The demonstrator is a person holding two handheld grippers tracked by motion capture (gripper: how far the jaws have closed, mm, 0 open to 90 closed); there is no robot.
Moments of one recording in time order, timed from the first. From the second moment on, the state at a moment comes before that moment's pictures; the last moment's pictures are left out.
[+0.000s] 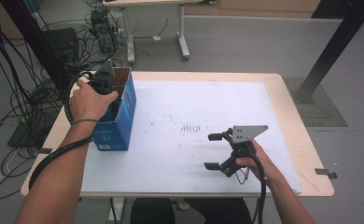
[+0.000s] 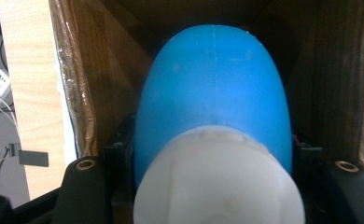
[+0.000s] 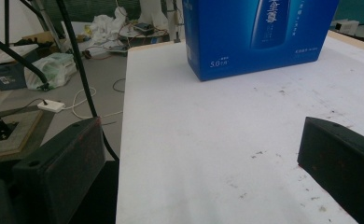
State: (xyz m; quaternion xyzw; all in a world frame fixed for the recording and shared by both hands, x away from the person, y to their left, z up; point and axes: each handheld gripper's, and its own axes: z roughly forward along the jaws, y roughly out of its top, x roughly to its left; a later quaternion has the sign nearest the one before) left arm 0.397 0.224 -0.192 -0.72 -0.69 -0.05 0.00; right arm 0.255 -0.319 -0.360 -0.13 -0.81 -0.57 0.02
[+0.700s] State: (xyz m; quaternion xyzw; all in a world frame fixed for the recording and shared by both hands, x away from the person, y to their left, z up) left arm 0.397 0.223 -0.192 -0.72 -0.69 -0.05 0.01; right arm 0.254 -0.324 -0.358 -0.13 -0.81 -0.57 0.01
